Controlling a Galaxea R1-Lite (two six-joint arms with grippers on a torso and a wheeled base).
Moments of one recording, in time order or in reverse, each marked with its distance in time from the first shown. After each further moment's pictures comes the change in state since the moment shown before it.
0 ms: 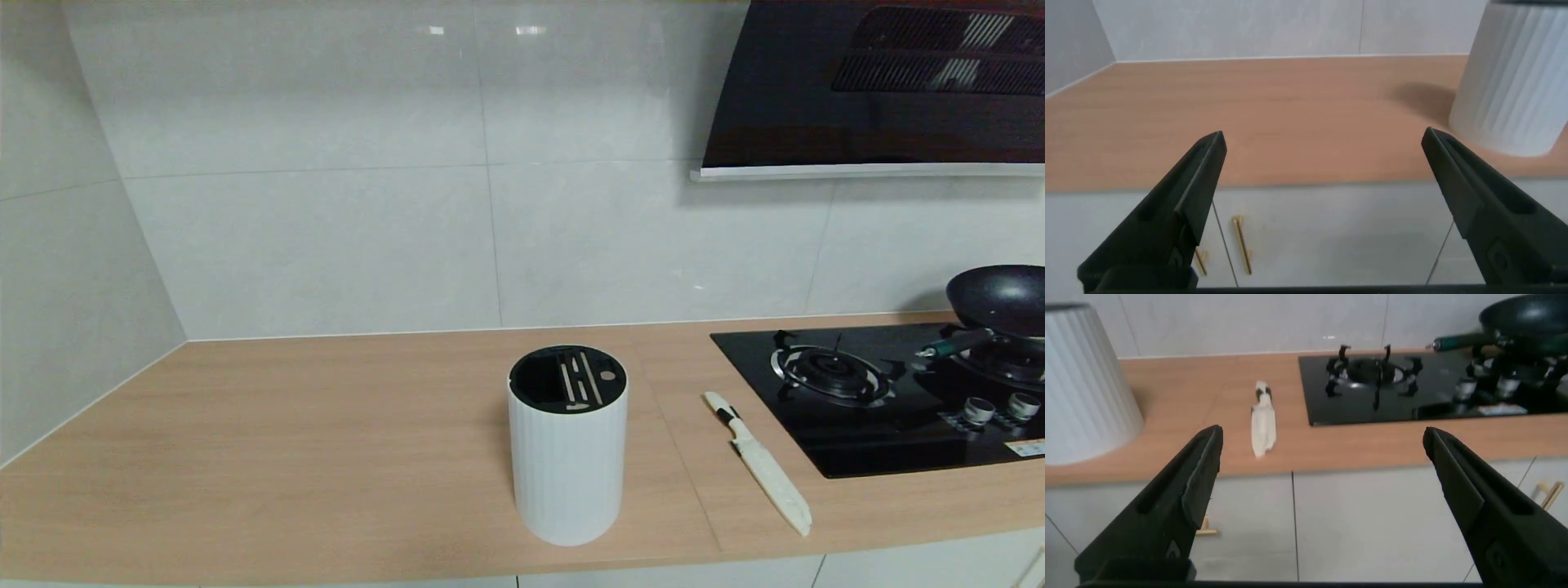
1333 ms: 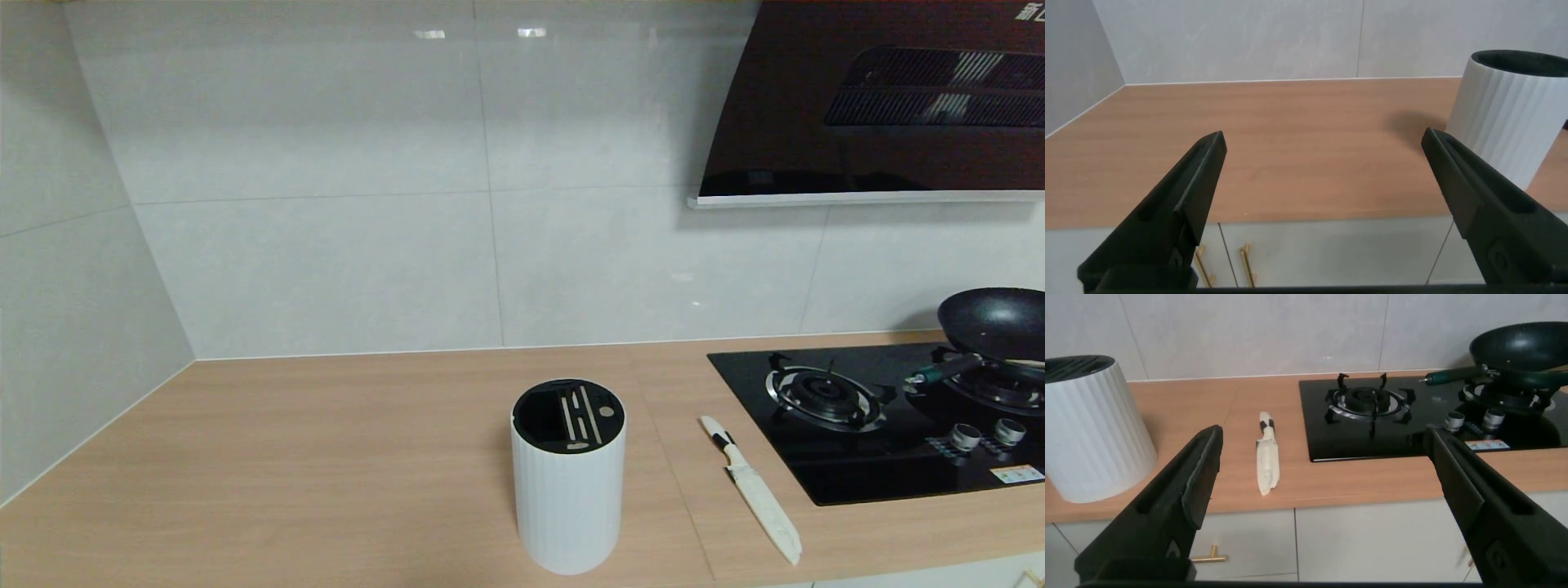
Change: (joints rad) left arm 0.000 0.000 0.000 -0.001 0.000 0.000; right arm 0.000 0.000 -0.001 -0.002 -0.002 -0.010
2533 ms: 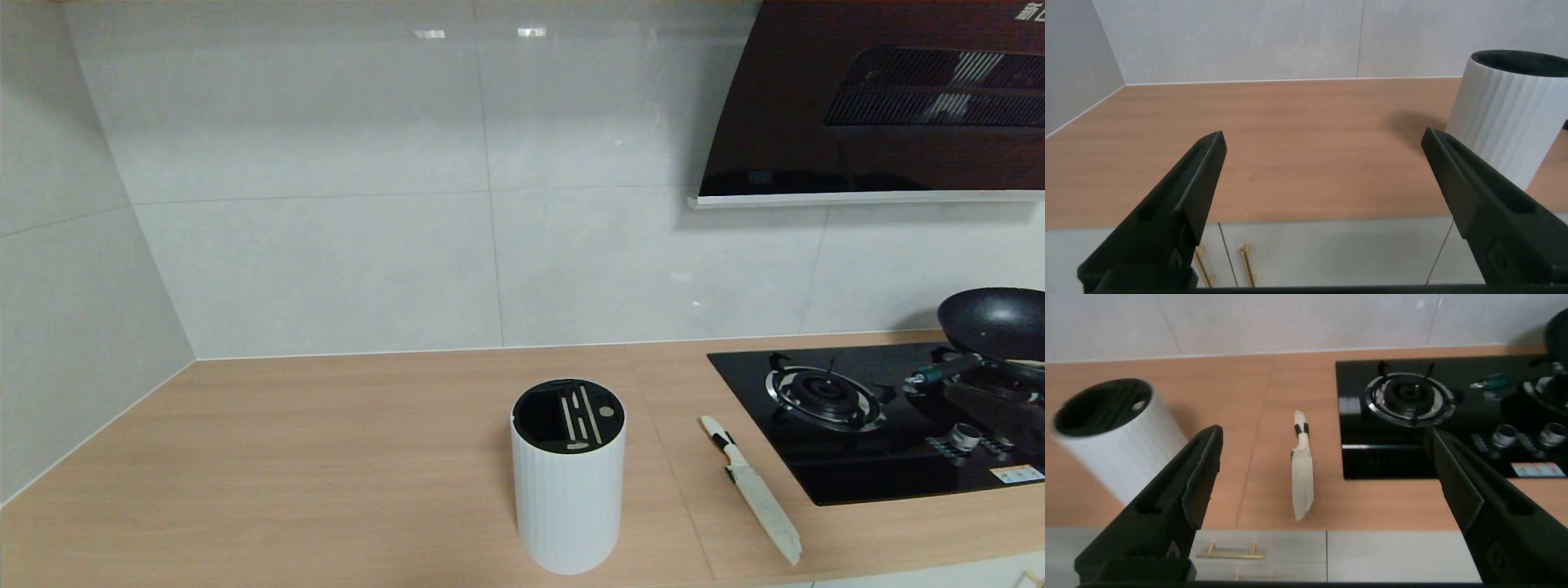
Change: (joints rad) left arm 0.000 0.000 0.000 0.000 0.000 0.000; right arm 0.034 1.066 -0.476 -0.283 0.087 0.055
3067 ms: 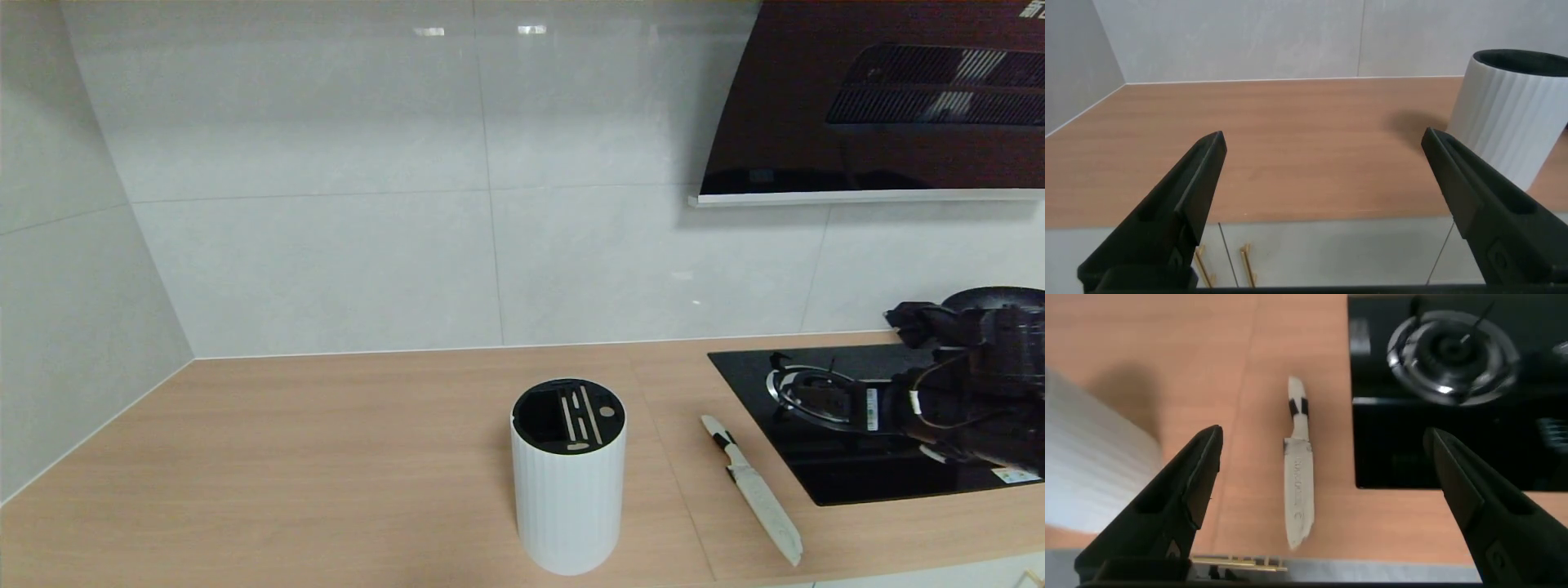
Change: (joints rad) left arm 0.000 0.000 0.000 0.000 0.000 0.000; right arm 0.030 0.653 -0.104 -0.341 -0.002 -0.003
